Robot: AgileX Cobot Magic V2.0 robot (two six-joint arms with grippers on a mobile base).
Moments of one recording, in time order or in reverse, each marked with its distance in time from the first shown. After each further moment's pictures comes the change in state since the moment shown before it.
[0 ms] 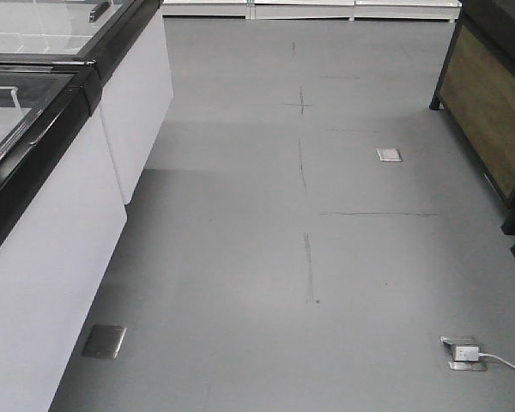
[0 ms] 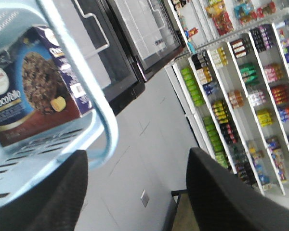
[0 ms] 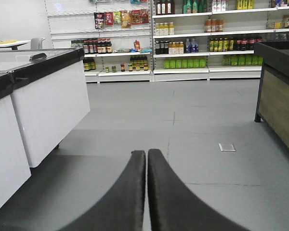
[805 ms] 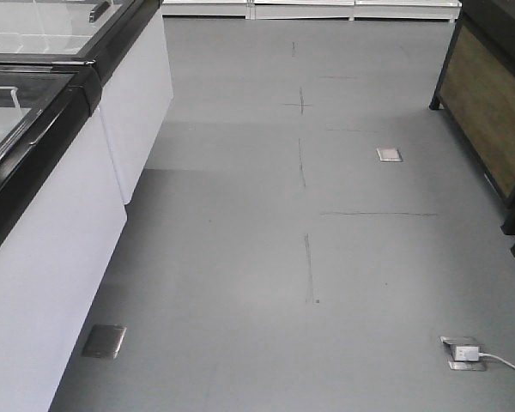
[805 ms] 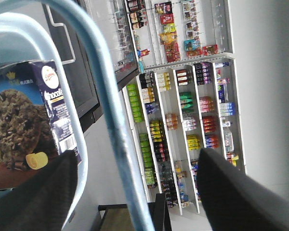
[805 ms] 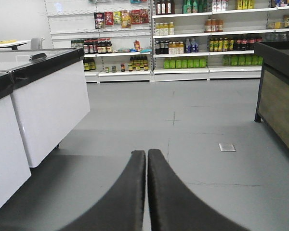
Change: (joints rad) left arm -0.017 0.296 0.000 -0.444 -0.036 0.247; right arm 0.000 0.000 0.000 0.000 0.000 0.000
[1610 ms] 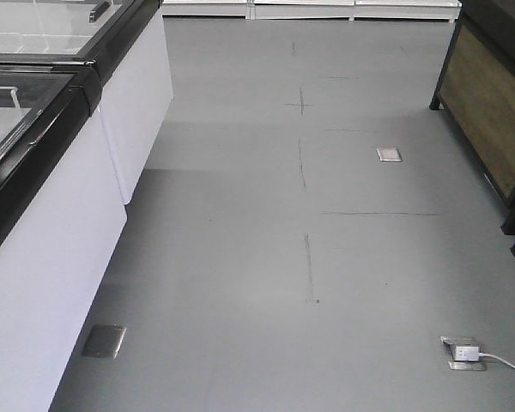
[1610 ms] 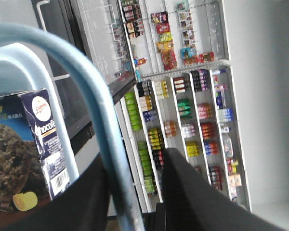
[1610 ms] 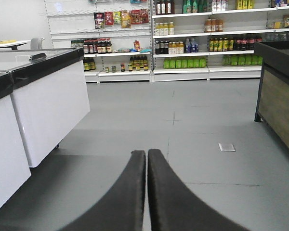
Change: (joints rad) left arm -0.044 0.078 -0.099 -0.049 -0.052 0.045; right arm 0.000 0.000 0.000 0.000 0.000 0.000
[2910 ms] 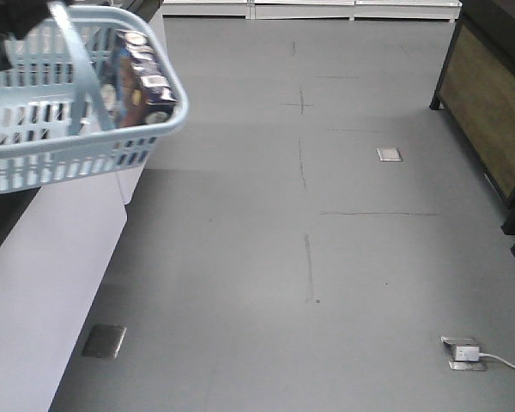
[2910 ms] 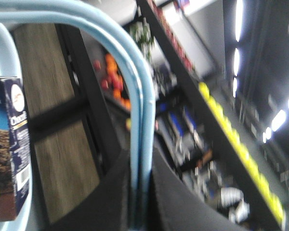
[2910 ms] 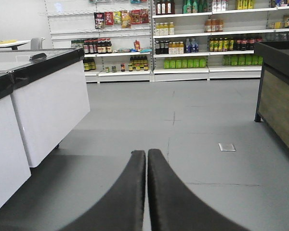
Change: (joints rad) left arm -0.844 0.016 -0.250 0.105 0.157 0.036; right arm 0.000 0.000 0.000 0.000 0.000 0.000
